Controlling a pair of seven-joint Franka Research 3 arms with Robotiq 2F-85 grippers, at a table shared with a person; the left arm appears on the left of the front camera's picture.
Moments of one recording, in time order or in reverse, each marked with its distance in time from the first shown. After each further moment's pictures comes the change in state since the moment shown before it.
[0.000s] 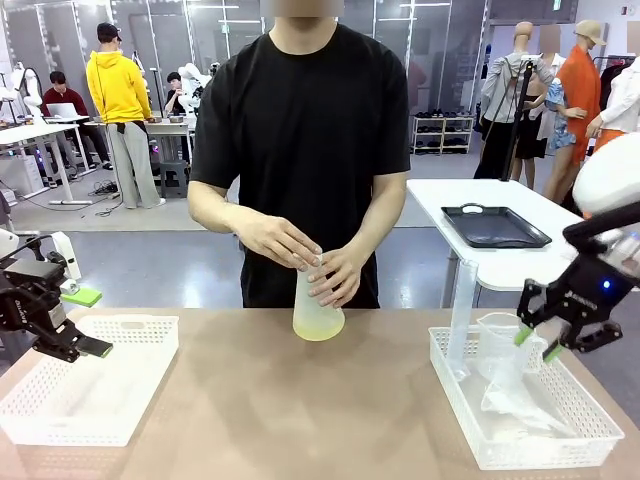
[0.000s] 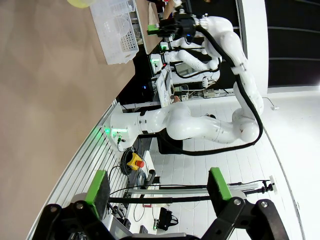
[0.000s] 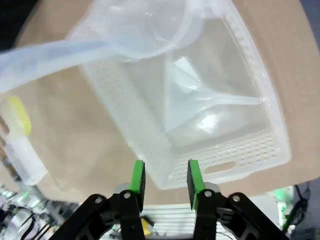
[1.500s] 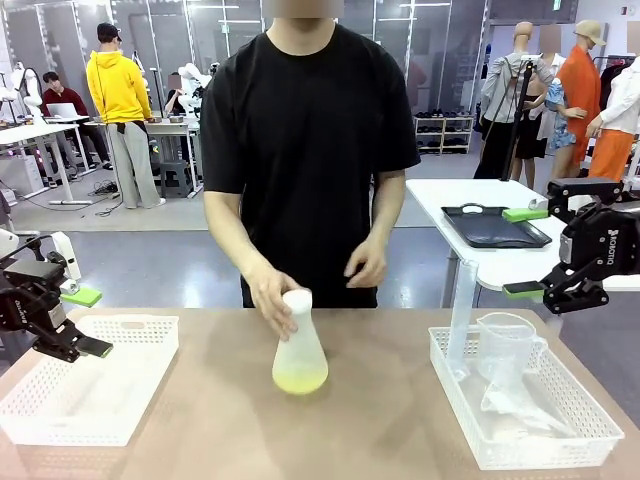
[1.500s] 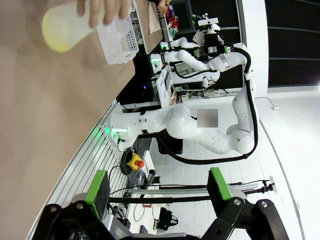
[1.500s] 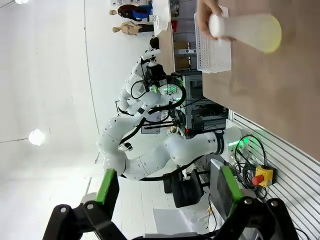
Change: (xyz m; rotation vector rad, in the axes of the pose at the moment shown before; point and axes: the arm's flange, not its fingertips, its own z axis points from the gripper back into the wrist) left arm 0.000 0.000 0.000 0.000 0.000 0.000; right arm -0.085 0.006 0.067 0.979 0.335 0.255
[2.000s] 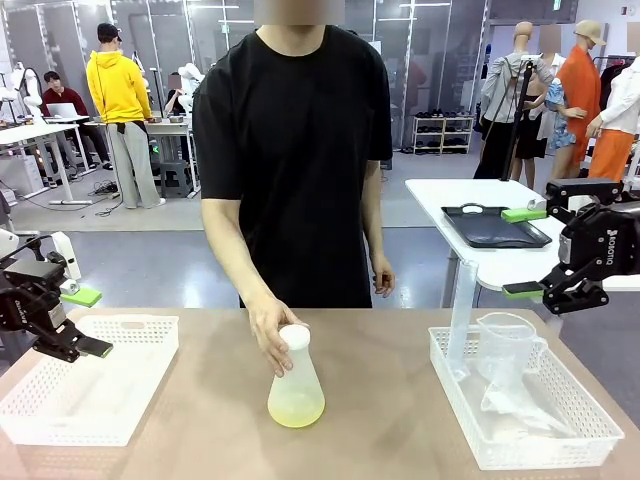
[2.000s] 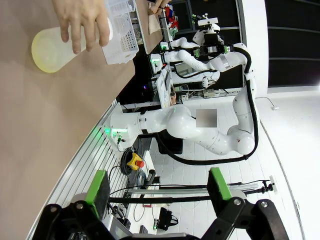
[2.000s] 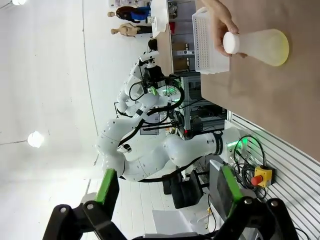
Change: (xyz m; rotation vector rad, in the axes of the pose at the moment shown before) left arm 0.000 0.000 0.000 0.000 0.000 0.000; right arm 0.000 -0.001 0.000 -0.011 -0.005 -0.005
